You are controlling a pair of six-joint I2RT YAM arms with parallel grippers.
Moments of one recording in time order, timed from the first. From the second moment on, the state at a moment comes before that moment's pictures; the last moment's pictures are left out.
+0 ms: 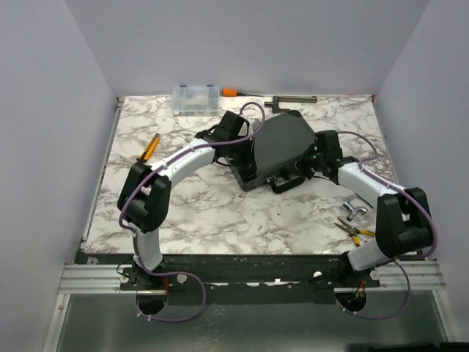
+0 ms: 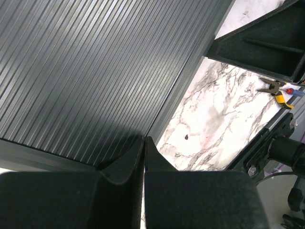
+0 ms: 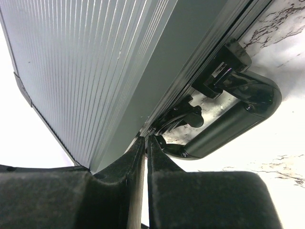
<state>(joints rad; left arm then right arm) -0.60 1.86 1.46 -0.47 0.42 -0.37 0.24 1.52 0.90 -0.20 -0.23 1.02</state>
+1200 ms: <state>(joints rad) -0.63 1.80 1.47 -0.68 0.46 -0.35 0.24 1.39 0.83 -0.24 -0.15 0.95</state>
